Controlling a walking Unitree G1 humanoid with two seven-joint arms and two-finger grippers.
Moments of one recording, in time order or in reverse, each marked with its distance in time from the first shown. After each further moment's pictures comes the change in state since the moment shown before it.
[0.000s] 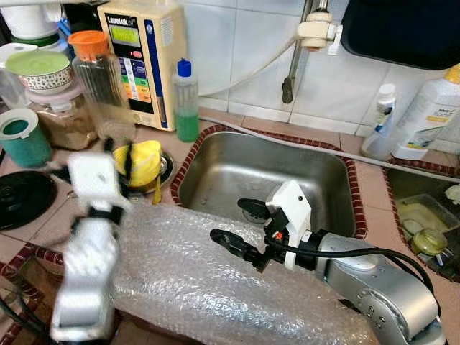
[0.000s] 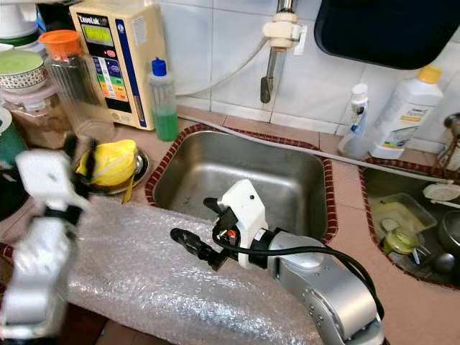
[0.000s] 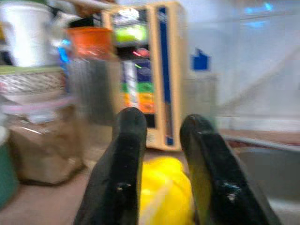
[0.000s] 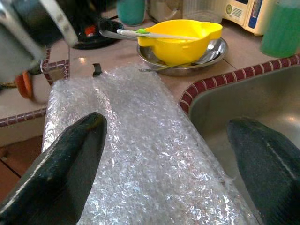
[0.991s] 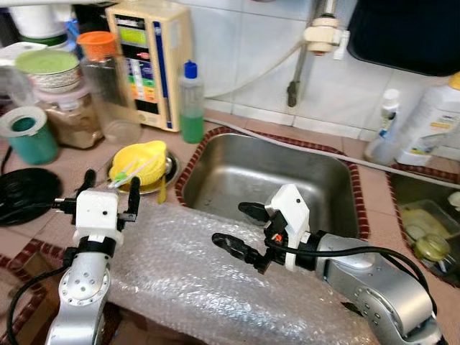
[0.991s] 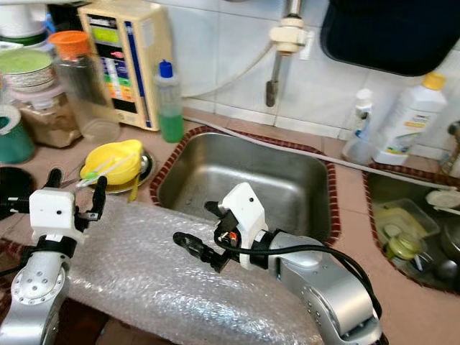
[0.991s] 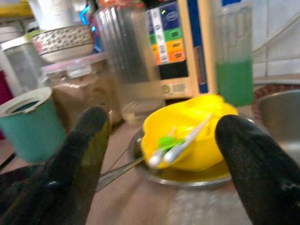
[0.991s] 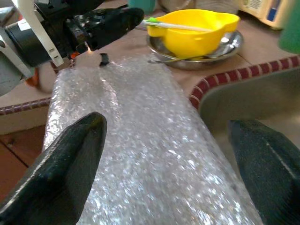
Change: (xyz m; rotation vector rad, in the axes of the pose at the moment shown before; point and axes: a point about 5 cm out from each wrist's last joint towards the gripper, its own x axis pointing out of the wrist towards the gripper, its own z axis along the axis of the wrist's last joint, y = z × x) left arm -0.030 0.024 -0.036 0.163 0.124 0.045; right arm 0.004 -0.005 -0.008 -0.006 0.027 0.026
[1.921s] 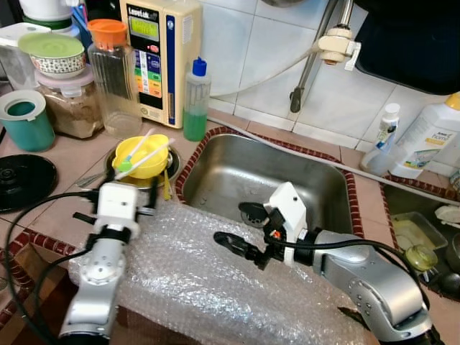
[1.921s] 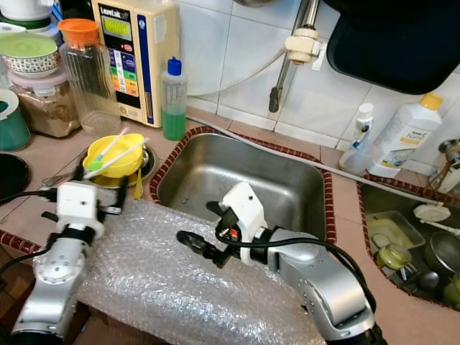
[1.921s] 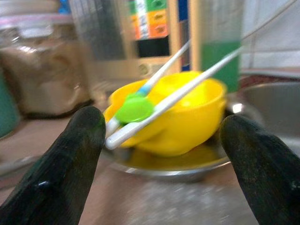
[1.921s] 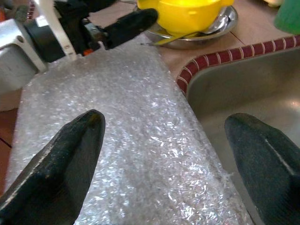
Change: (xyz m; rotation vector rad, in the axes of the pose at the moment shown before) left arm 0.029 -0.014 -0.023 -0.021 0.027 -0.062; right arm 0.006 -0.015 -0.011 0.019 0.023 -0.013
